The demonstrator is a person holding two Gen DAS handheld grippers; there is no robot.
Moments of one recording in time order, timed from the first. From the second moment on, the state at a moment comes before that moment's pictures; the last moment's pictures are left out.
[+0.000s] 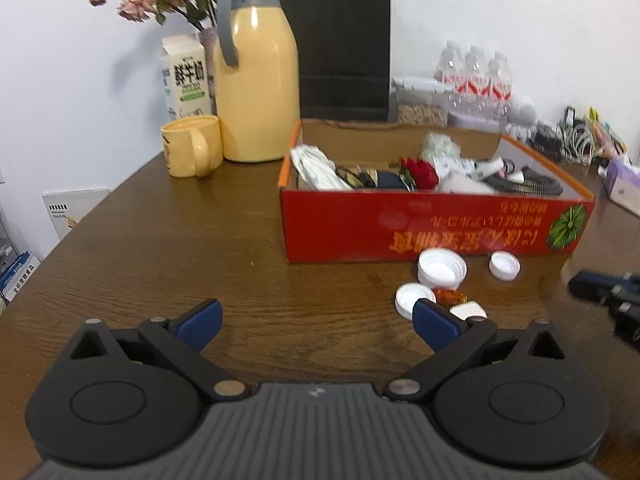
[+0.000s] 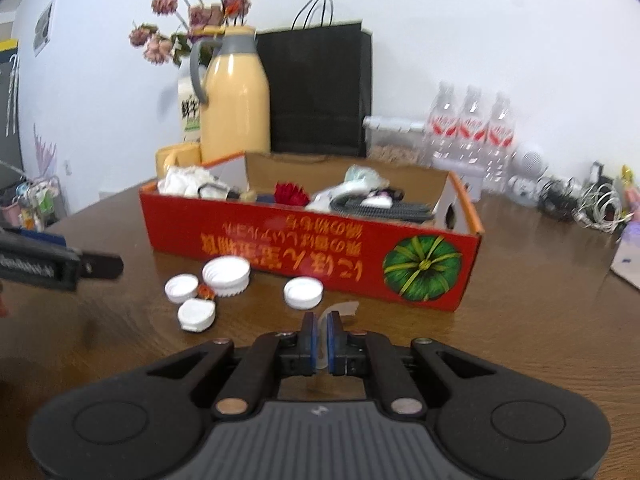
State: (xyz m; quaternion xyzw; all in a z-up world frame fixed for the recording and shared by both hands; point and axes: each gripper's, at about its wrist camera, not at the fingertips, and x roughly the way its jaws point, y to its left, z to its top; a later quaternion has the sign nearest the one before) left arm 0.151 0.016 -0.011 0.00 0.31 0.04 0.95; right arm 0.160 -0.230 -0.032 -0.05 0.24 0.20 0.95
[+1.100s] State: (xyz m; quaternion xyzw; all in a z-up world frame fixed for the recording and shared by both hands) left arm 0.185 -0.016 -0.027 0.01 0.31 -0.03 0.95; right arm 0.157 -0.233 -0.030 -0.05 0.22 0.21 0.95
